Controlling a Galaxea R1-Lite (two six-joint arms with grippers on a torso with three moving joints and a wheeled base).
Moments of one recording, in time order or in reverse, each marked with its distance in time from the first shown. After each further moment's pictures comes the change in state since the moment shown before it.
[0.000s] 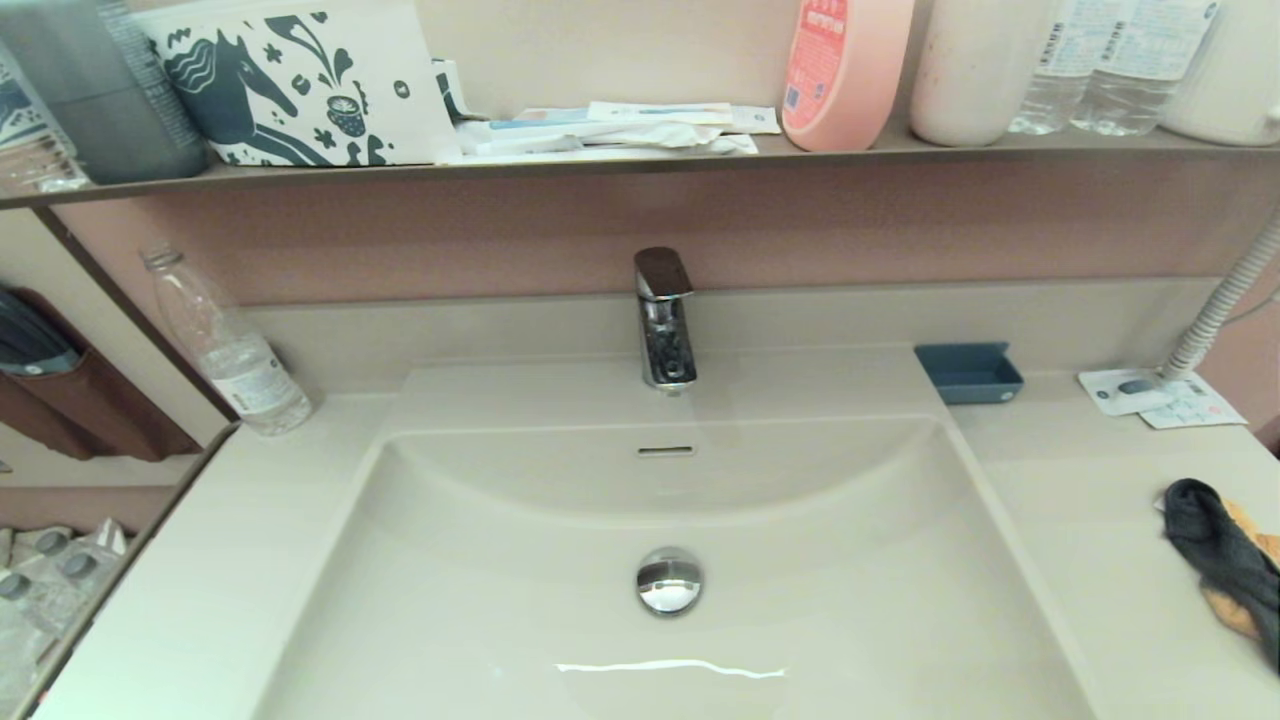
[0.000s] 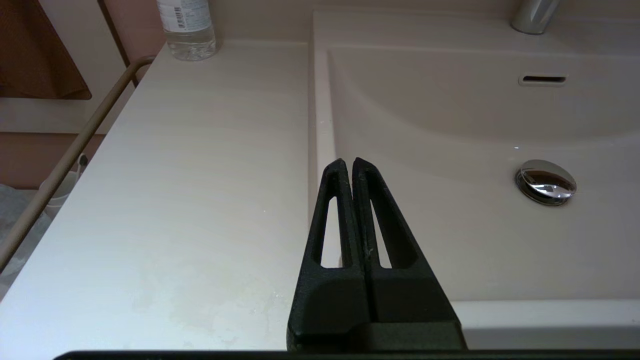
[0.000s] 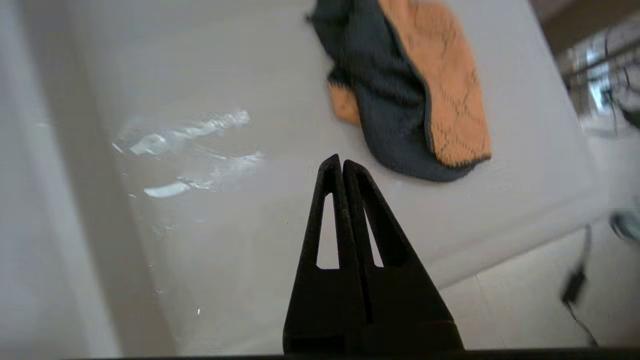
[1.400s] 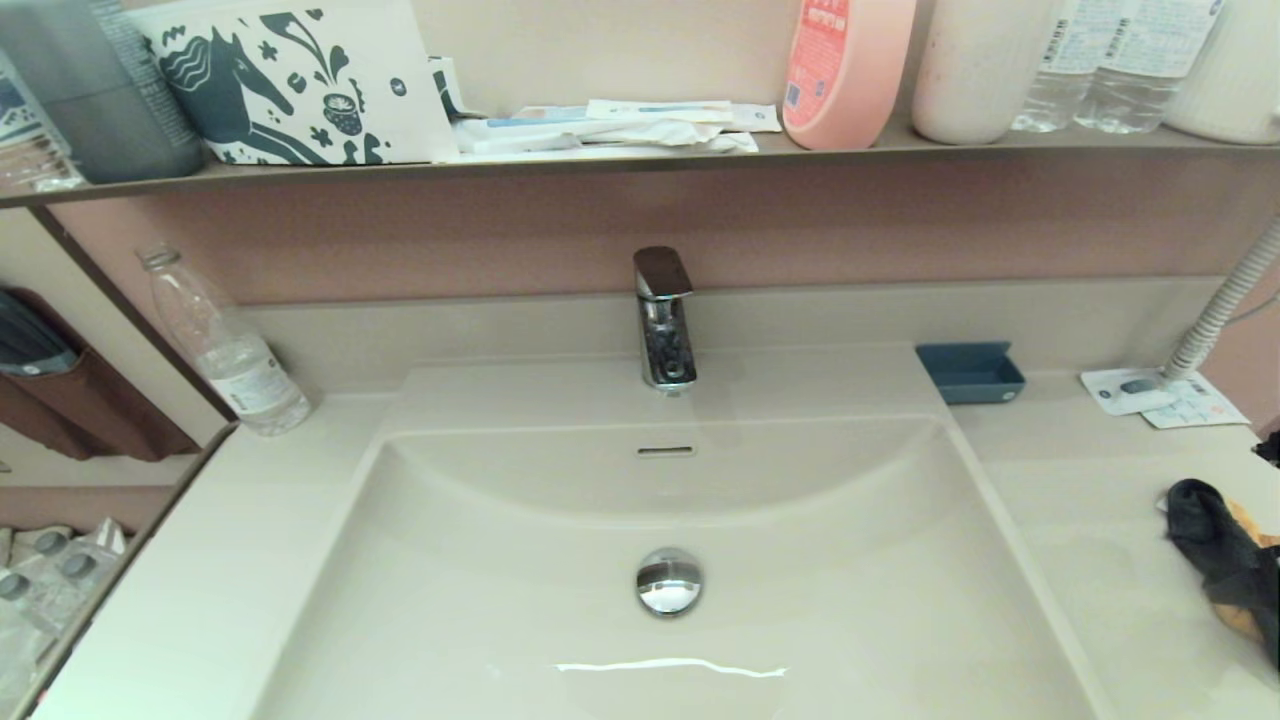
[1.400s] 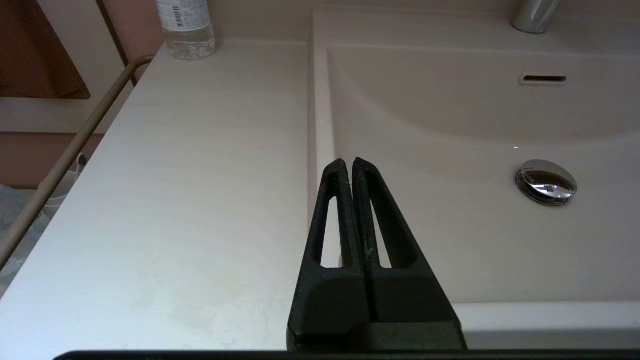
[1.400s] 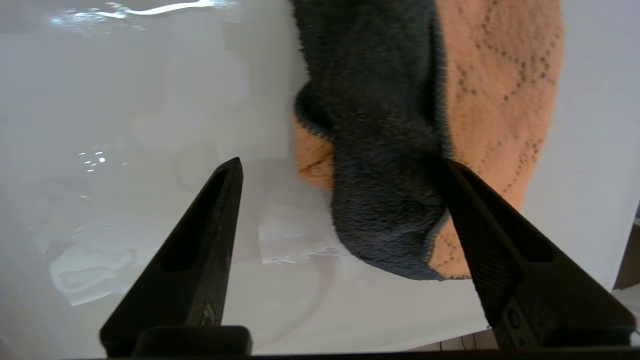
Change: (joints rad) left arm 0.000 0.000 0.000 0.000 -0.001 0.000; right arm -0.336 0.660 -0.339 0.130 0.279 -0.377
